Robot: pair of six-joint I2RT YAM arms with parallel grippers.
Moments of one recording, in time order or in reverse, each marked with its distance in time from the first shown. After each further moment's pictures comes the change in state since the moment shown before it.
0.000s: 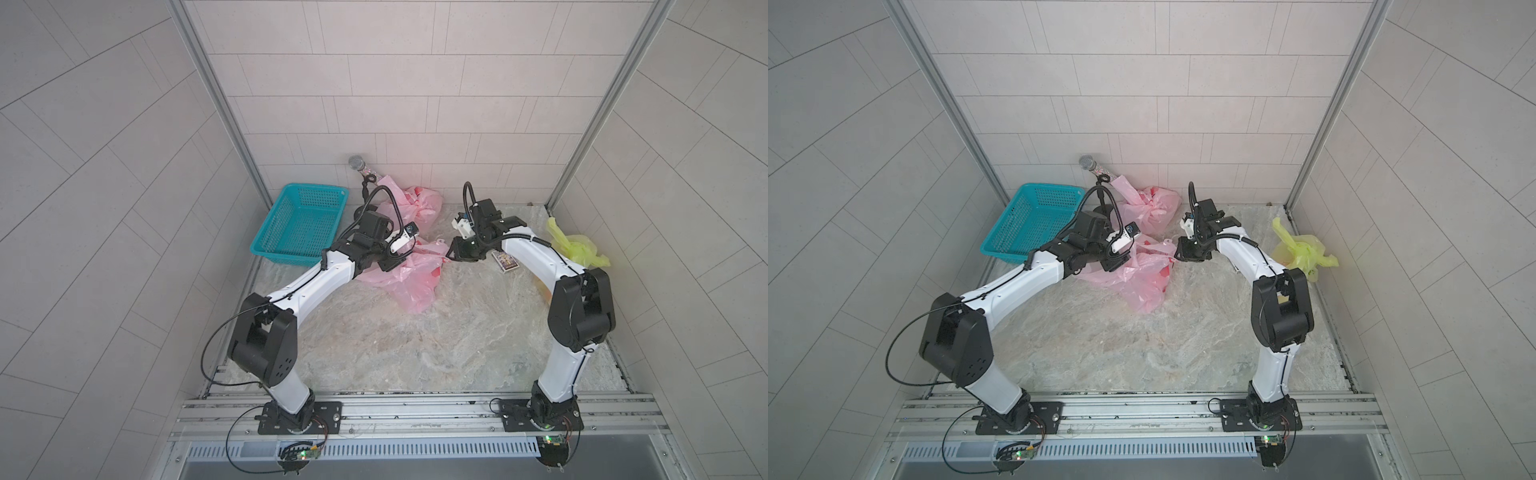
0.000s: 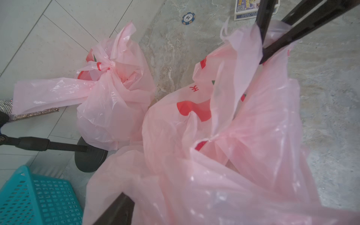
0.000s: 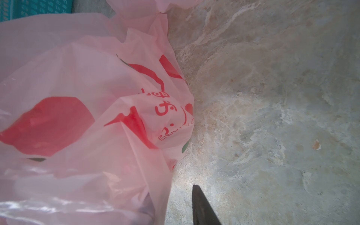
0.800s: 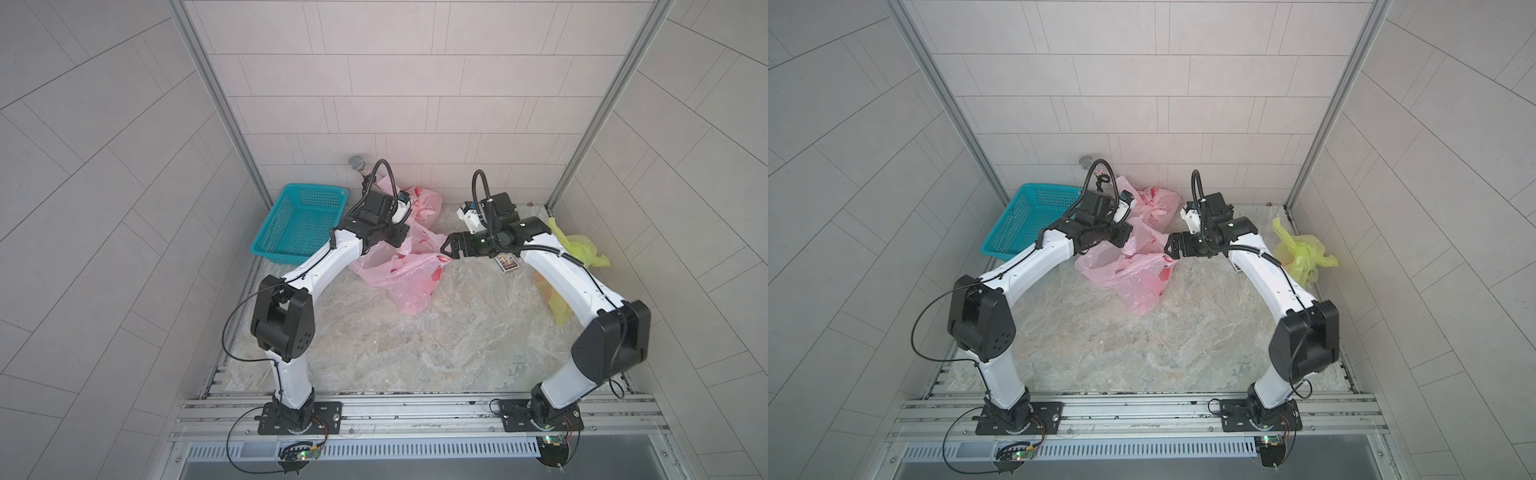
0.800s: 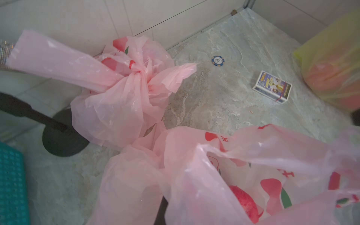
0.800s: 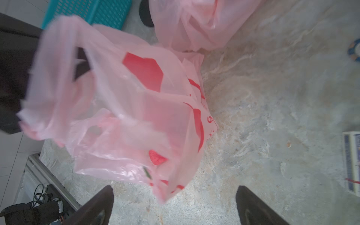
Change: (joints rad) left arm 0.045 0.173 0.283 -0.103 0.036 -0.591; right arm 0.053 -0.288 -0.031 -0.025 0.050 -0.033
